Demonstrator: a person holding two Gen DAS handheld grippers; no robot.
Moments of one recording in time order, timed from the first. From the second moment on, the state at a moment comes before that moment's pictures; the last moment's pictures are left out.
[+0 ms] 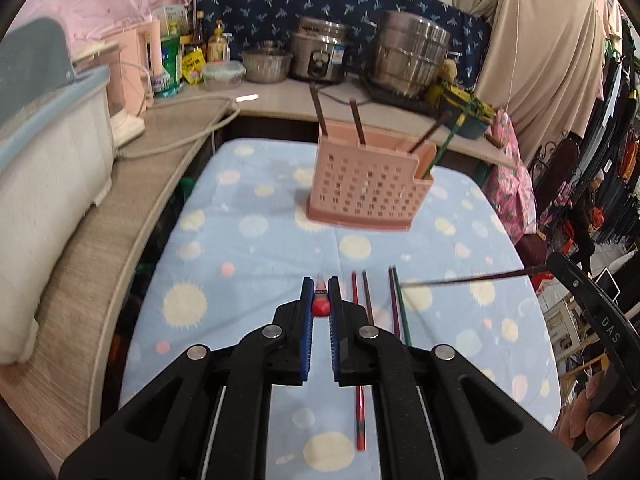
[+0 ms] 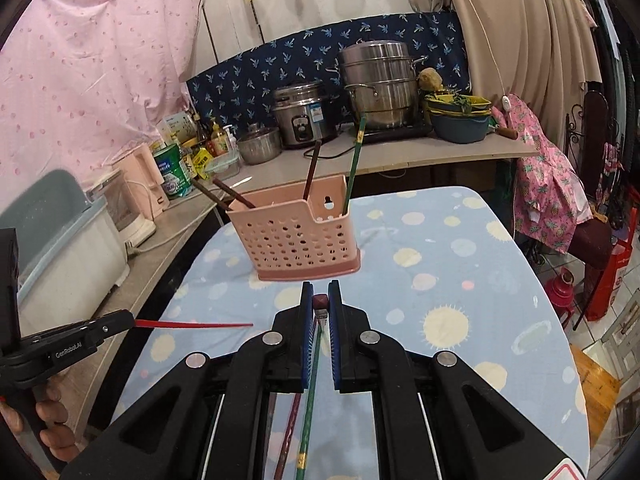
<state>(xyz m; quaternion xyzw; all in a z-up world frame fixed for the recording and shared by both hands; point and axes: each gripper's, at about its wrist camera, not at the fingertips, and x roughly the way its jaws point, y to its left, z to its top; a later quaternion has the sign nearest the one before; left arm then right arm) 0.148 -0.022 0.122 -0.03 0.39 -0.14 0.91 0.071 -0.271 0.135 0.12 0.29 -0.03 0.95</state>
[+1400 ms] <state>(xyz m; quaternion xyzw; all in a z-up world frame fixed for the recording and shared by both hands) 0.338 -0.099 0.225 -0.07 0.28 -0.15 0.94 0.282 -0.299 0.216 0.17 0.21 -0.01 0.96</state>
